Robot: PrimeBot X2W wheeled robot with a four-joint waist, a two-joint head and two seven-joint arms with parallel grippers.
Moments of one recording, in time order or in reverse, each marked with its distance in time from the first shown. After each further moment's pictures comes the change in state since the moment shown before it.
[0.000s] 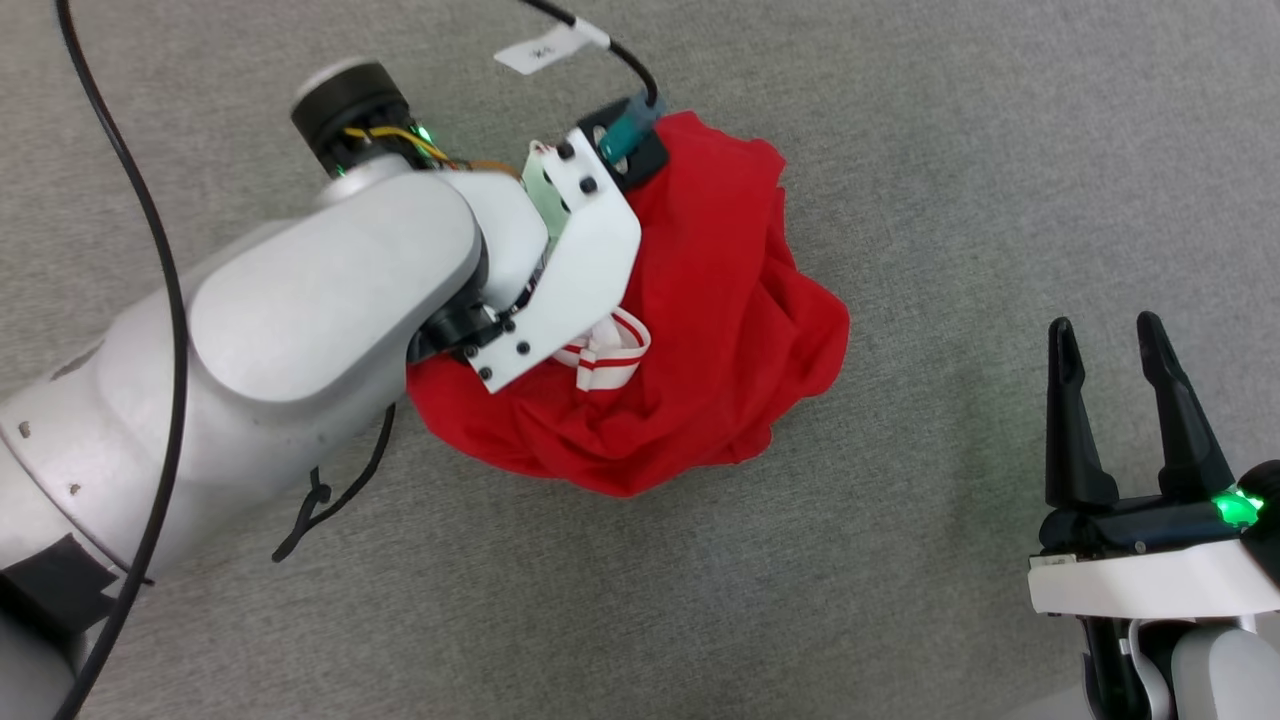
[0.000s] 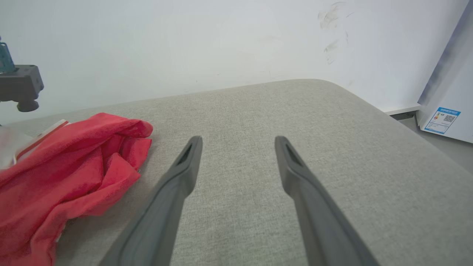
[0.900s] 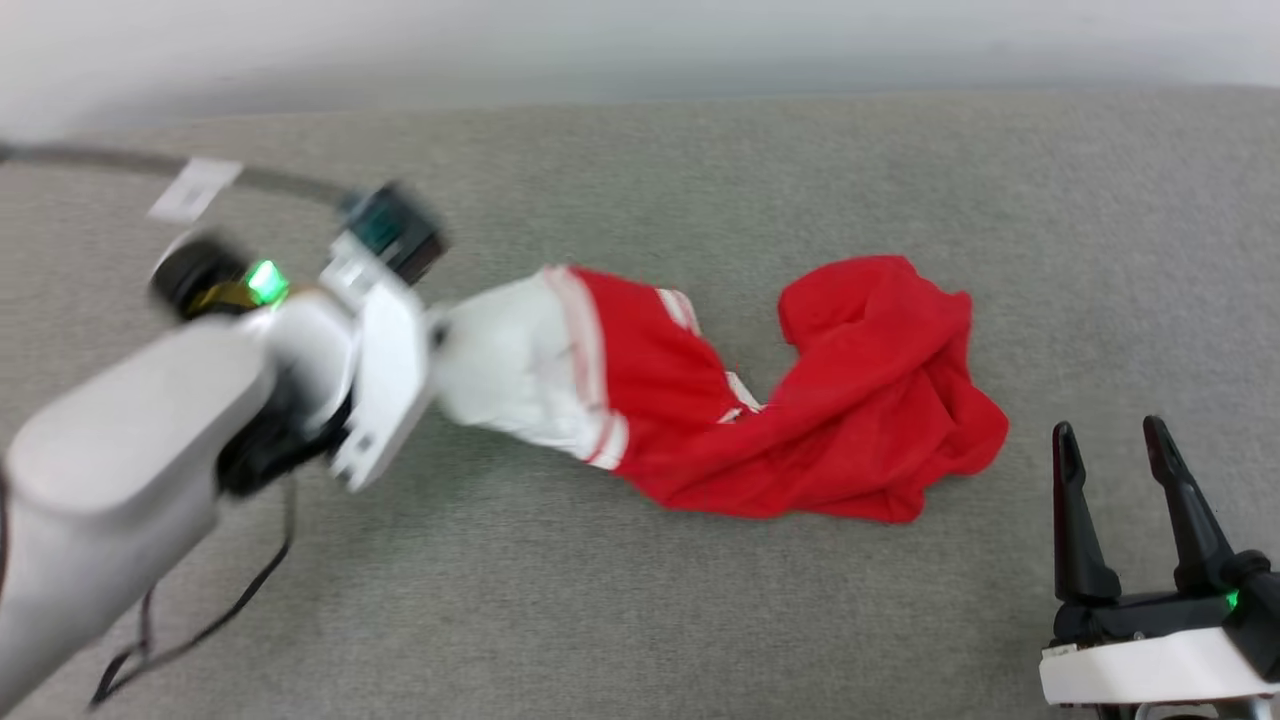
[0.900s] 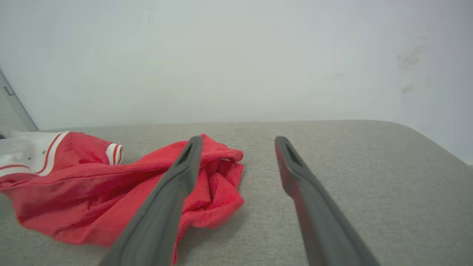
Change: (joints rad) left arm 0.204 0.231 -0.009 -0.018 -0.209 0.052 -0.611; right arm 0.147 0.000 -0.045 -0.011 -0.120 0.000 0.000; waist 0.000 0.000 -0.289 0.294
